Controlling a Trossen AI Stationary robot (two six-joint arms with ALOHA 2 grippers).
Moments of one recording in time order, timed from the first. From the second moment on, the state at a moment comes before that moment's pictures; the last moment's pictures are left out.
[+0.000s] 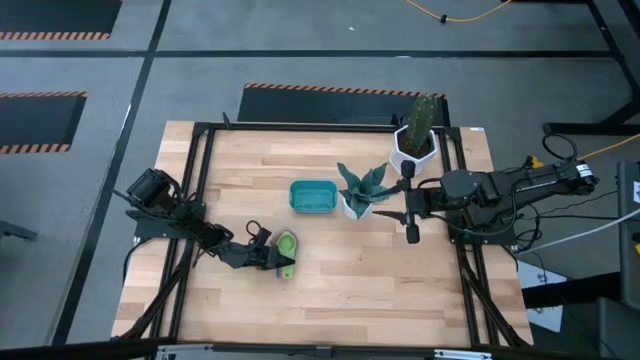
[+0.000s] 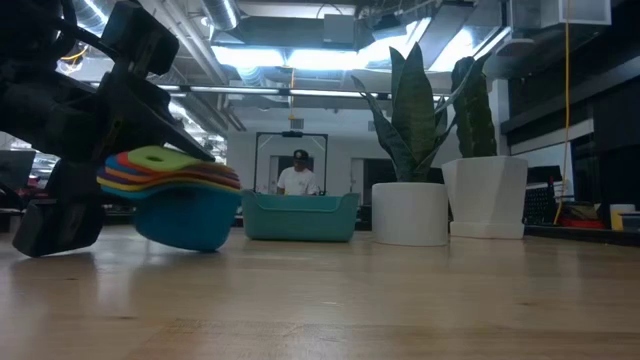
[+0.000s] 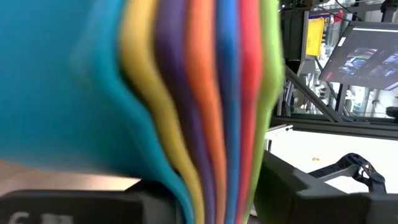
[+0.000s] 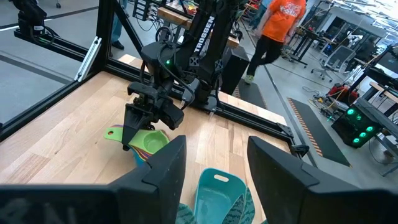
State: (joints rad) left arm -0.55 1.75 0.34 1.07 -0.48 -1.69; right arm 0.22 0.92 0.81 -0.10 0.18 -0.32
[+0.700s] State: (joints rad) left arm -0.52 1.75 0.40 1.20 -0.44 -1.61; right arm 0.22 0.92 0.81 -0.10 0.18 -0.32
